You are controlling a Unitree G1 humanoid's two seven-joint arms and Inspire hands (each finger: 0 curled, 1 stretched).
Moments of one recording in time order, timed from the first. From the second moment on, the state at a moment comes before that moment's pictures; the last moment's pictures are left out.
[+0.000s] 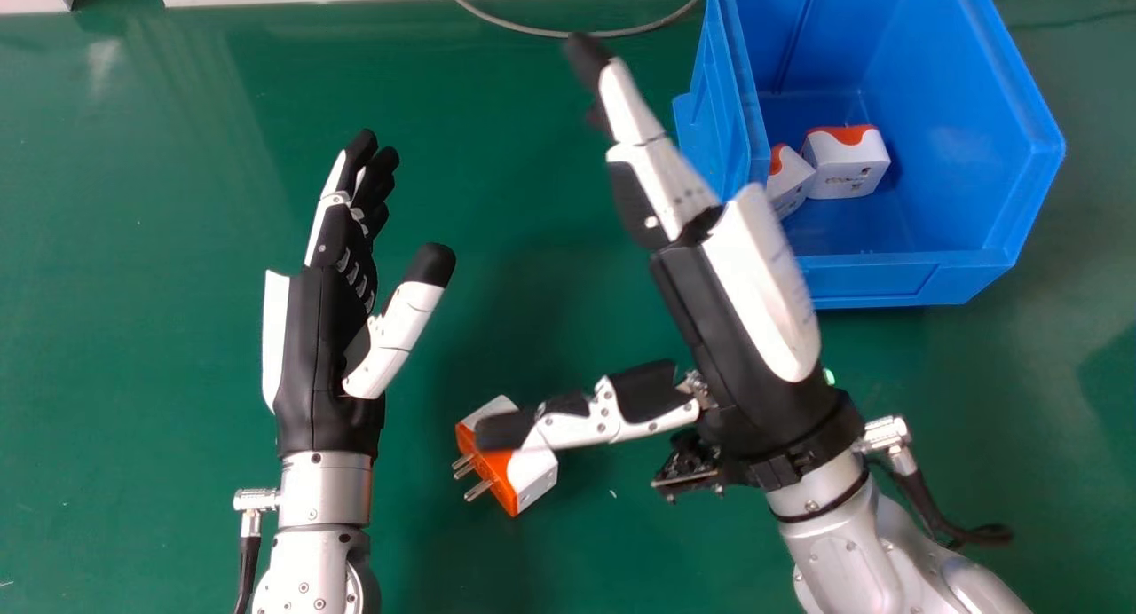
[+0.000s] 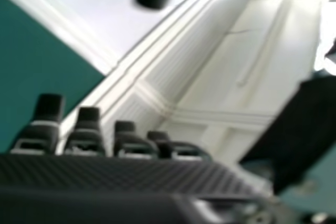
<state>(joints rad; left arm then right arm) -0.24 0.04 0.15 0.95 -0.08 -1.06 -0.09 -0.20 -0.30 0.48 0.26 -0.55 -0.76 -0.47</state>
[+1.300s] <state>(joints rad) -0.24 0.04 0.15 0.96 -0.08 -1.07 -0.08 -0.06 -0.26 0.50 -0.26 -0.84 0.19 0.41</state>
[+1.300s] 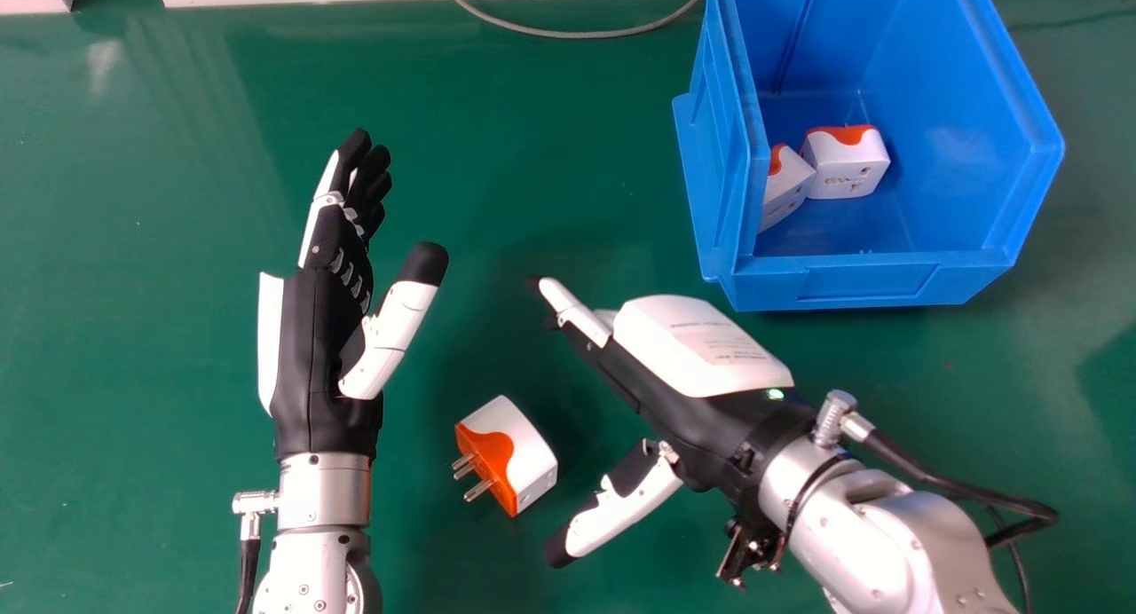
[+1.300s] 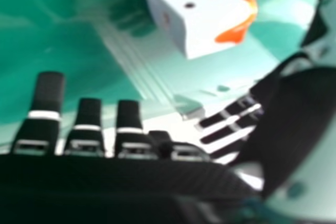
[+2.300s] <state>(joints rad) -0.24 0.04 0.15 0.94 -0.08 -1.07 -0.09 -0.18 -0.20 0.71 0.04 -0.96 0.03 0.15</state>
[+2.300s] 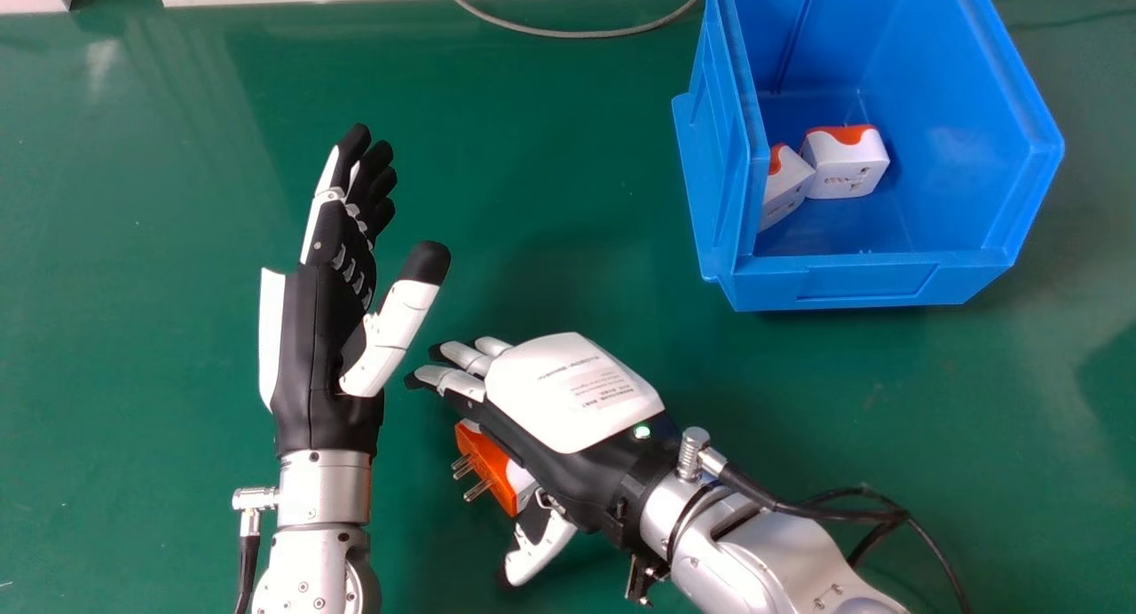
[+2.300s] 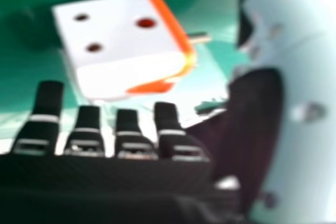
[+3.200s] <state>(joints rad) -0.24 0.04 0.15 0.94 -0.05 -1.06 -0.06 -0.18 -0.19 0.73 -0.01 -1.07 0.17 0.30</state>
